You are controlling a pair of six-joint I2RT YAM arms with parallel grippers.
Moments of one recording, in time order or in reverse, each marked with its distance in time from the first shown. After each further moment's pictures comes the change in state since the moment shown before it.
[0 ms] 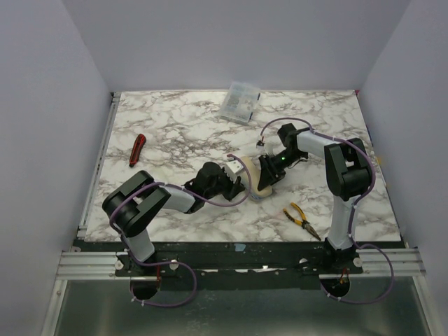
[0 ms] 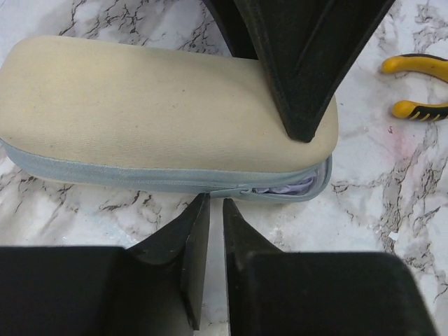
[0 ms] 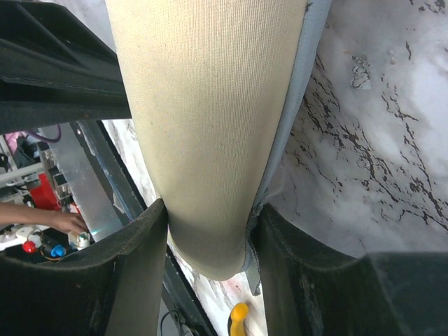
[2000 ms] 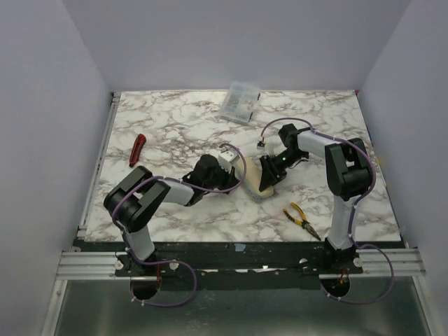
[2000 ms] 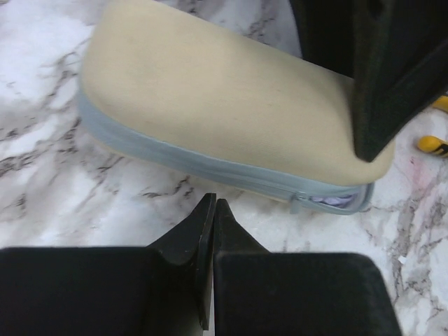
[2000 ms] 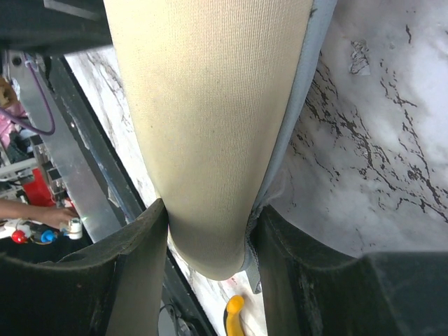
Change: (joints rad) left arm 0.072 0.034 0.060 -0.085 0.030 -0.132; right arm -0.006 0.000 0.001 -0.027 0.016 -0.030
